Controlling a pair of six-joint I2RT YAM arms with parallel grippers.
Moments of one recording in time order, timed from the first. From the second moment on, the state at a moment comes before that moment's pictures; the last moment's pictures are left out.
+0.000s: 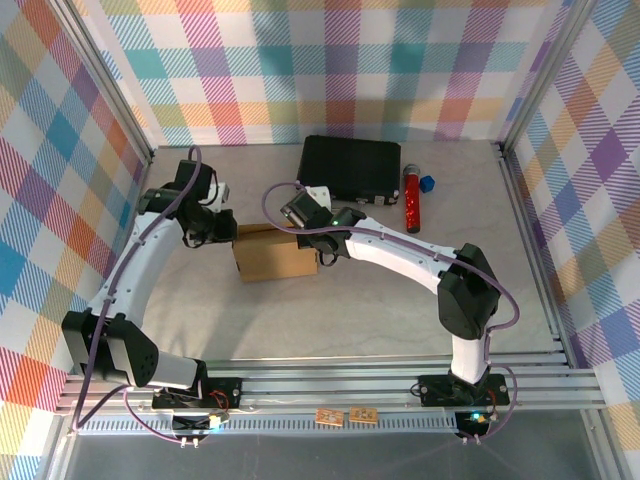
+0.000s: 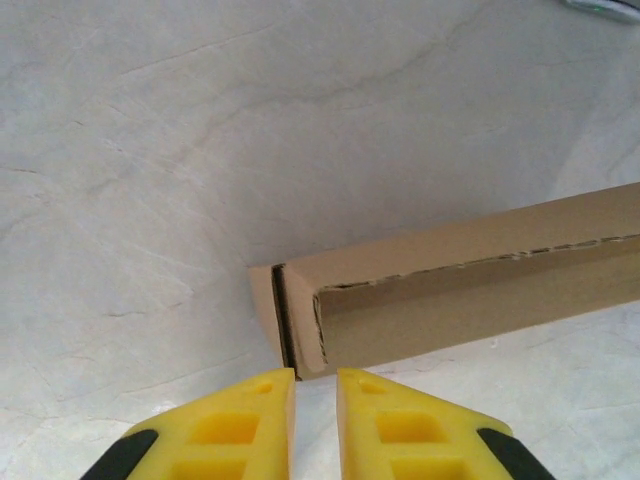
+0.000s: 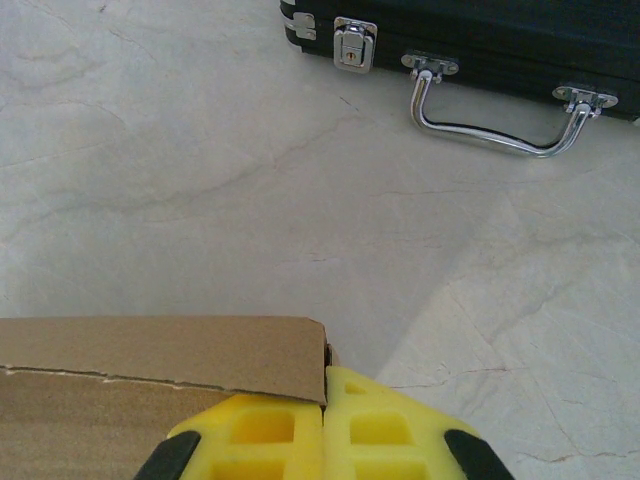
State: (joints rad) left arm -0.17 1.40 1.37 -1.10 0.11 -0.21; right arm 0.93 1.87 1.60 -0.70 0.44 0.64
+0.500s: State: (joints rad) left arm -0.20 1.43 1.36 -1.09 0.09 -0.20; right arm 0.92 1.88 1.61 -0.70 0.44 0.64
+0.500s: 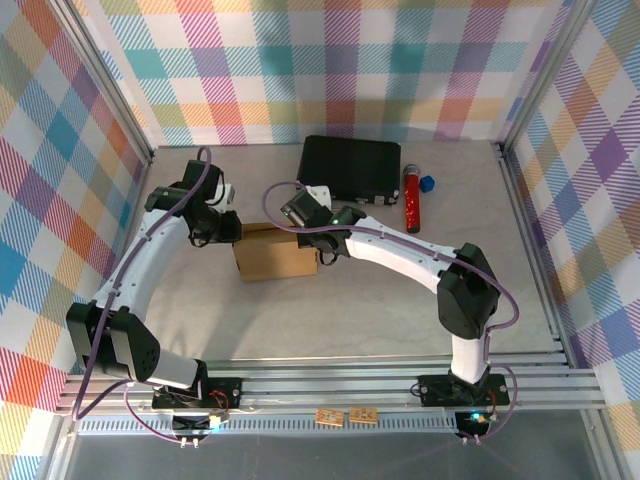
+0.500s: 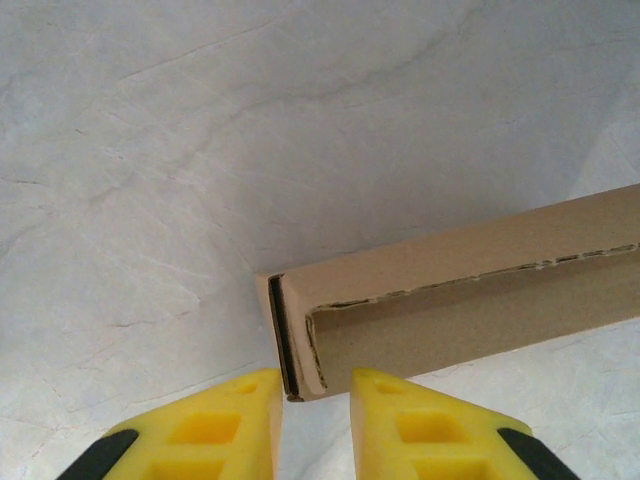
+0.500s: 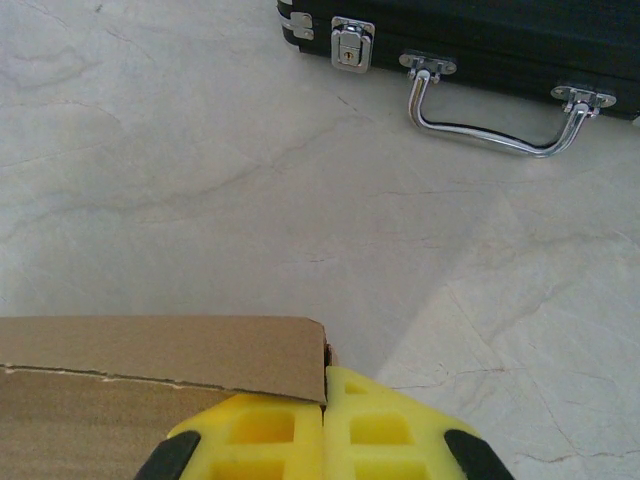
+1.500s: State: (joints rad) left arm -0.20 1.46 1.32 -1.02 0.04 -0.19; right arm 0.92 1.89 1.62 -0.71 0.43 0.63
